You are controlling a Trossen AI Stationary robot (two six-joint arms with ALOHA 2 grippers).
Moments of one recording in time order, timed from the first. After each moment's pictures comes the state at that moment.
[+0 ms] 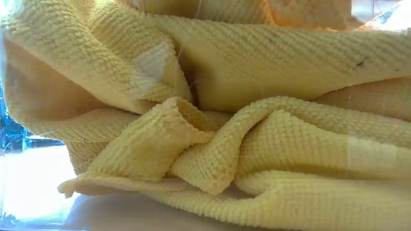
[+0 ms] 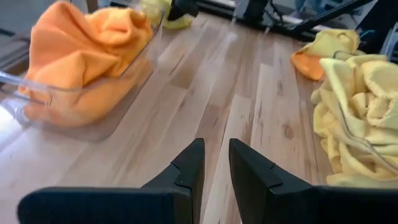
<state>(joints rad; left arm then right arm) -0.08 0.62 0.39 -0.22 -0.25 -0.29 -0.79 1.41 0.54 -0.30 0.20 0.31</state>
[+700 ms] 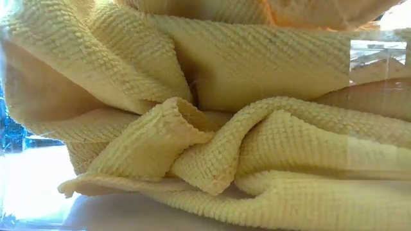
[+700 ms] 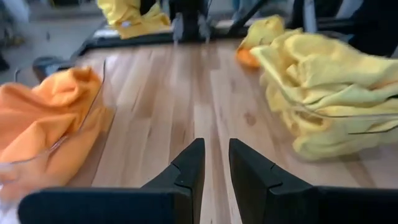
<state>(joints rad) -0.21 0.44 0.36 -0.26 -0.19 0.01 -0.22 0.91 0.76 -0.90 0.31 1.04</state>
